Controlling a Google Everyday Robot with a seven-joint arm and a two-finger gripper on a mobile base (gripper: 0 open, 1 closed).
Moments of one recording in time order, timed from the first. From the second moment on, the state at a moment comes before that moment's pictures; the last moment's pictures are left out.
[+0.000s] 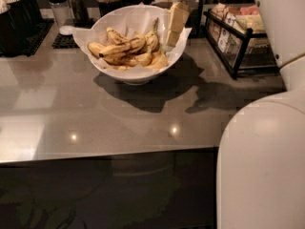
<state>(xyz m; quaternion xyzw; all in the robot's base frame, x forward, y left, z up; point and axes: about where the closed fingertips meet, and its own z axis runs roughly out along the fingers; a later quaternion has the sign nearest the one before) 0.653 -0.011 0.989 -0.79 0.54 0.09 0.28</state>
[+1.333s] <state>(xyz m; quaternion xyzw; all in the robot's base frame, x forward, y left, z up) 0.689 0.061 0.944 -0.81 0.48 0.15 0.30</state>
